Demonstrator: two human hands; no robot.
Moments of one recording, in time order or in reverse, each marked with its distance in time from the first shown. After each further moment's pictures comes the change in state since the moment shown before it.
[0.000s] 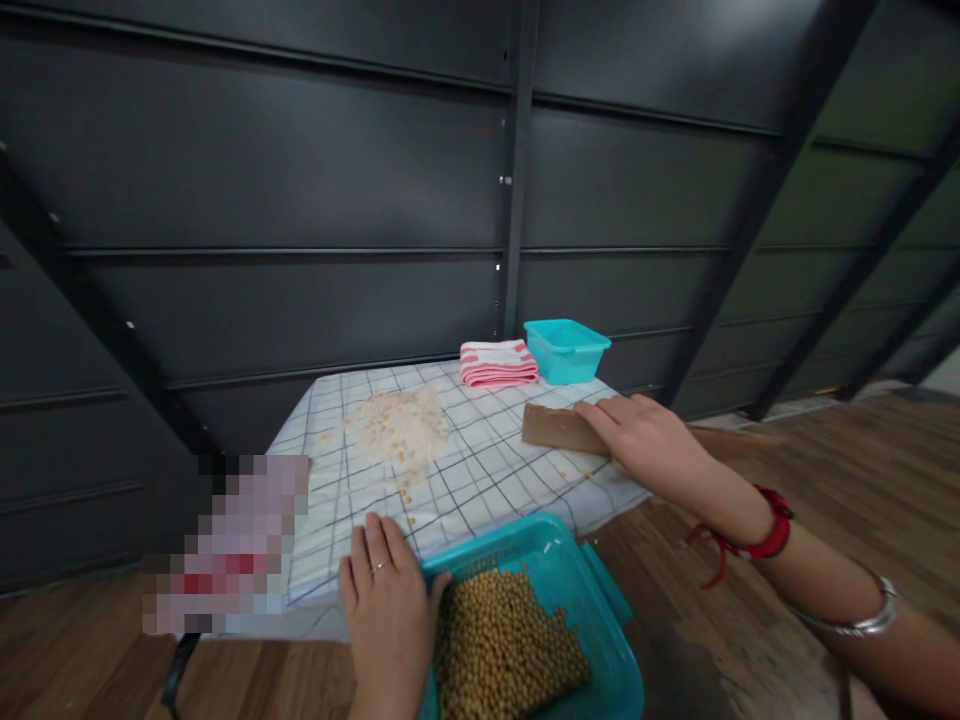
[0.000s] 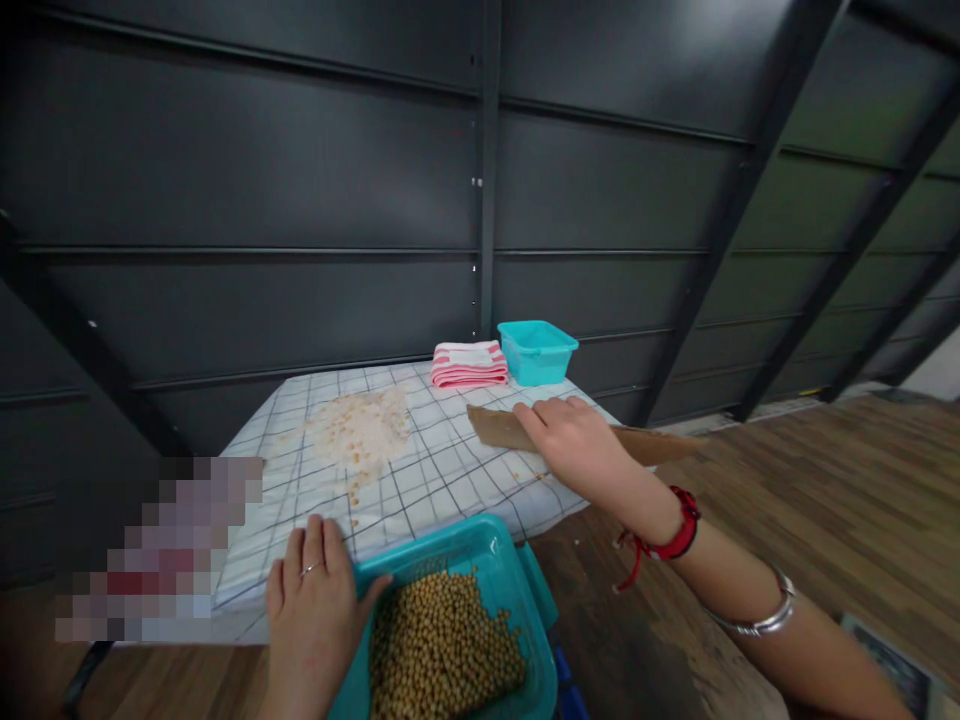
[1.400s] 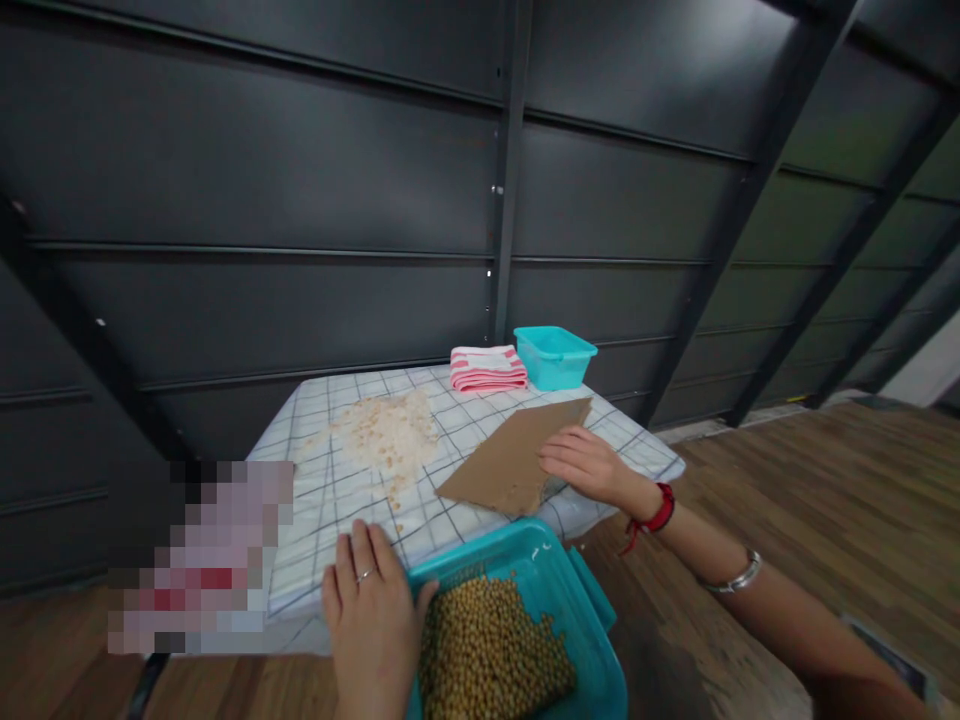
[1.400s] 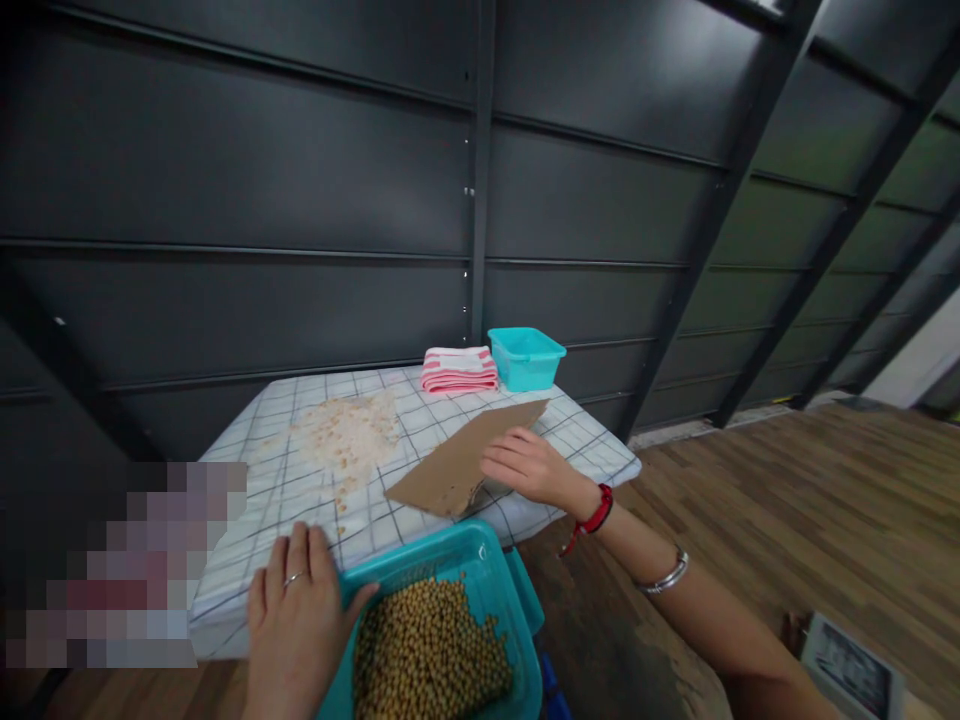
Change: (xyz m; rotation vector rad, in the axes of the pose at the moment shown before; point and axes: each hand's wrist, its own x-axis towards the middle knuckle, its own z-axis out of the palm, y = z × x) left_hand 0.000 -0.001 -0.004 -0.044 -0.037 -0.002; right_hand -0.007 -0.021 0.063 0.444 0.524 -0.305
